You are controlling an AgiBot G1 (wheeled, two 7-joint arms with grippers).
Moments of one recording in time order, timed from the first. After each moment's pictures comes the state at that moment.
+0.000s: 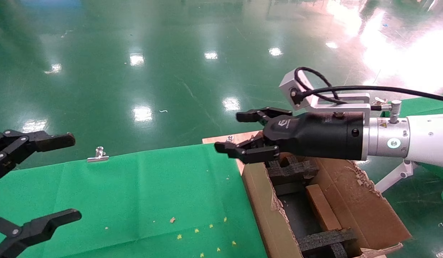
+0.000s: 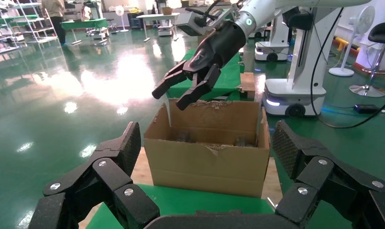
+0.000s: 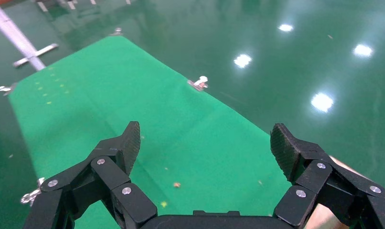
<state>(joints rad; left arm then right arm) -1.09 0.58 0.36 -1.25 0.66 1.46 -0.14 1.53 -0.36 -1.13 1.34 -0.71 -0.89 0.44</state>
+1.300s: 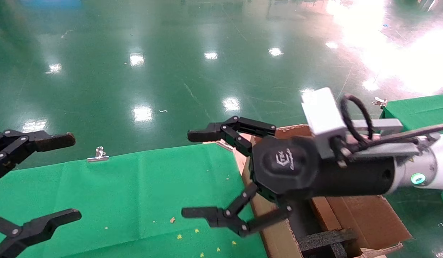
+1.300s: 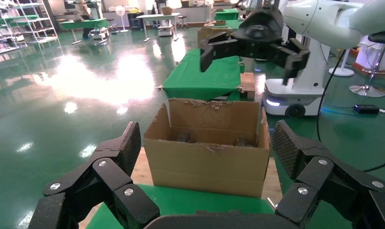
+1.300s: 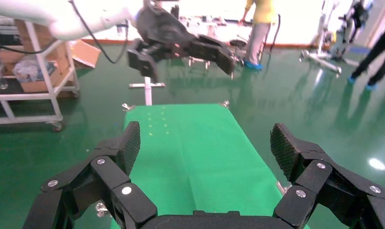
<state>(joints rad) -1.09 0.58 0.36 -1.25 0.66 1.45 -0.14 1.08 -0.61 -0.30 1.29 -0.73 -1.48 0.19</state>
